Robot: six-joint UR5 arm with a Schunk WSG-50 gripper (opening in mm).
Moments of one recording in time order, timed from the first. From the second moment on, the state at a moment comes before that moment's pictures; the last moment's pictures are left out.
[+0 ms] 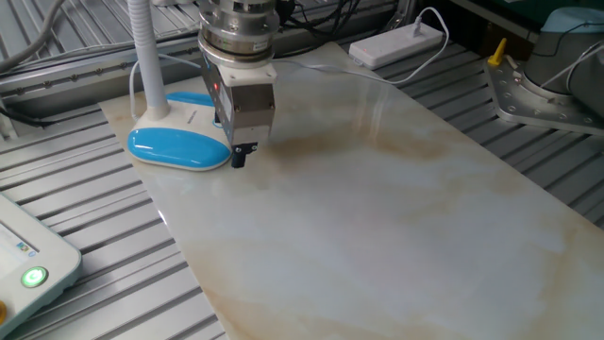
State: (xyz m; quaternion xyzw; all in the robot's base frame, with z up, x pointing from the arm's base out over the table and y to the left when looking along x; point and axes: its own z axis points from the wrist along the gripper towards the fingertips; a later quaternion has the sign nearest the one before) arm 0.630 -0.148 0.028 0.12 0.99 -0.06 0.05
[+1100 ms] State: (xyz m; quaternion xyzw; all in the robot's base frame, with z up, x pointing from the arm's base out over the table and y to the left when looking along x) arm 0.621 -0.152 0.019 0.12 0.99 -0.04 0.05
